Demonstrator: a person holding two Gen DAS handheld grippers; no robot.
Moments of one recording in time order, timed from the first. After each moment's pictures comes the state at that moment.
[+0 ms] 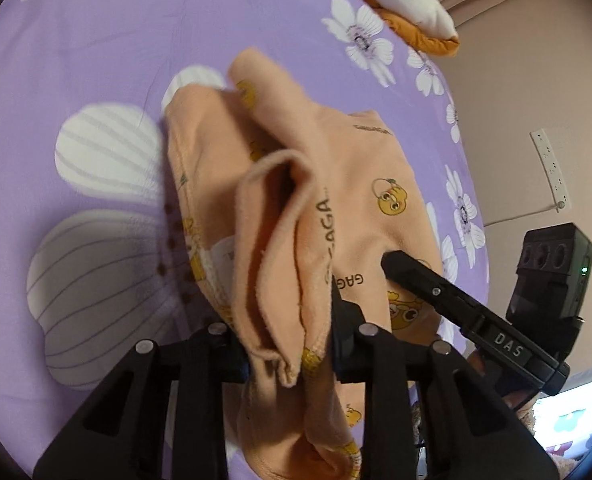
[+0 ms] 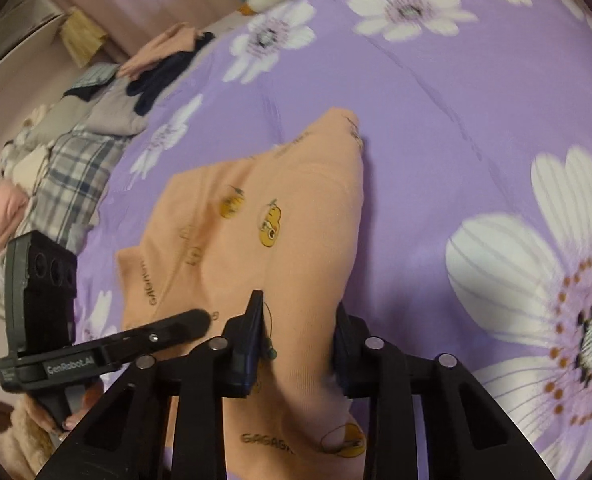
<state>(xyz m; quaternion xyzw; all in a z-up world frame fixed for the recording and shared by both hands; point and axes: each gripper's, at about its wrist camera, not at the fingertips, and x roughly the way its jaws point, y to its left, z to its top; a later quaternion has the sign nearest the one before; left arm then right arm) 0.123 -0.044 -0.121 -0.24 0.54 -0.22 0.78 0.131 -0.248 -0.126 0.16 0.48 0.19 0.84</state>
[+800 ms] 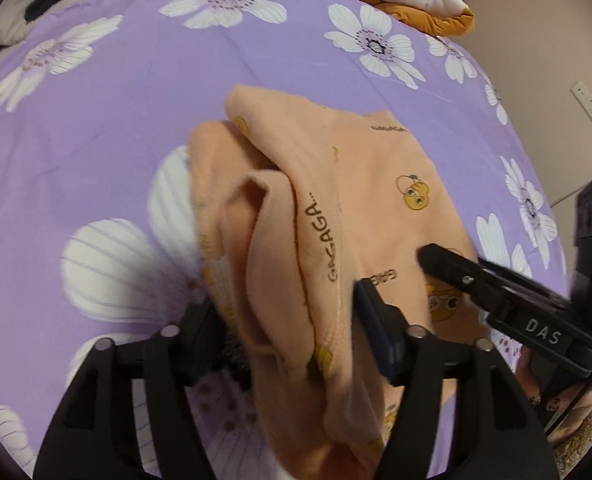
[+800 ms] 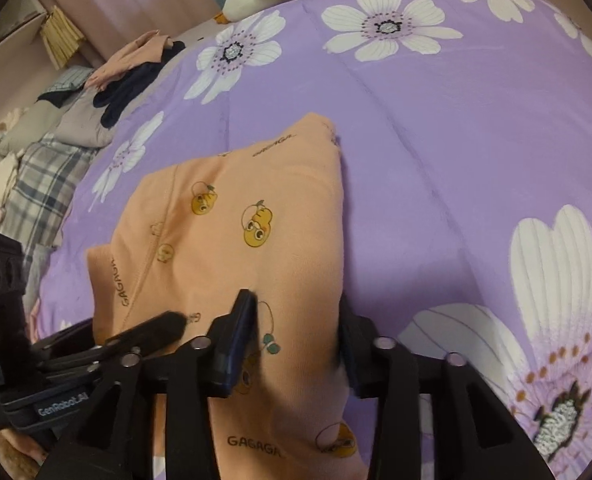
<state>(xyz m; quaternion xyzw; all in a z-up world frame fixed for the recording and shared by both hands) 0.159 -0.070 -0.119 -0.08 0.52 -0.13 0.84 0.173 -0.274 -0.132 0.13 0.48 0.13 0.86</state>
